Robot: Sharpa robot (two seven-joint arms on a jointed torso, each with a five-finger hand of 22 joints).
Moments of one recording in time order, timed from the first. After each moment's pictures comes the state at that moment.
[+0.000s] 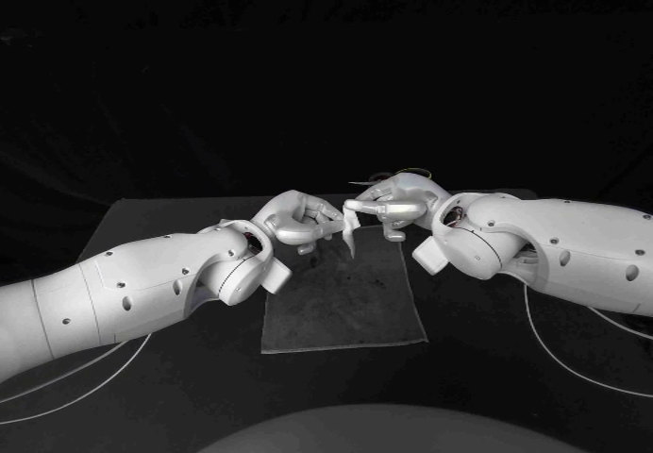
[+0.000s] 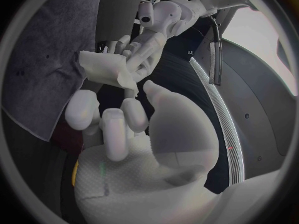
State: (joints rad) left arm 1.15 -0.67 -0.11 1.46 -0.47 -0.31 0.21; left_hand 1.37 -0.14 0.72 0.10 0.05 0.98 0.08 0.49 0.24 1.03 0.01 1.01 0.44 1.46 -0.06 1.49 1.28 0.13 1.22 0.05 1.29 1.04; right arm 1.26 -0.83 -0.14 1.61 -0.47 -0.33 -0.02; right_hand 1.15 -0.15 0.35 0.19 0.05 0.98 0.10 0.32 0.37 1.40 0.03 1.14 1.29 1.47 -0.04 1.47 1.31 0.10 1.31 0.07 1.08 1.30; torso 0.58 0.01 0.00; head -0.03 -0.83
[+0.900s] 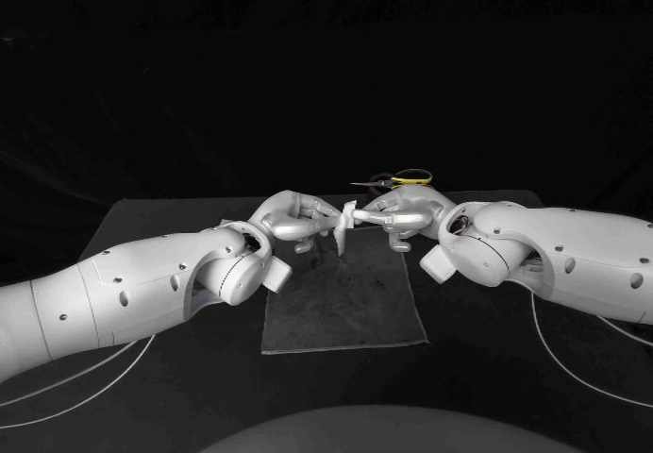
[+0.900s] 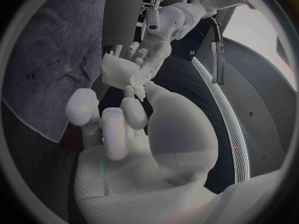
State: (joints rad) left arm 1.15 -0.67 -0.11 1.47 -0.35 -0.34 0.20; left_hand 1.31 -0.17 0.81 0.04 0.05 0.98 0.07 0.51 0.24 1.04 -0.01 1.03 0.45 1.46 -0.06 1.50 1.31 0.12 1.24 0.05 1.32 1.09; right arm 1.24 -0.85 -0.14 1.60 -0.46 -0.29 -0.03; right_hand 1.18 -0.13 0.30 0.24 0.05 0.97 0.11 0.31 0.35 1.38 0.03 1.11 1.27 1.46 -0.04 1.46 1.31 0.10 1.29 0.07 1.04 1.29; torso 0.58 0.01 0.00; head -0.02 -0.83
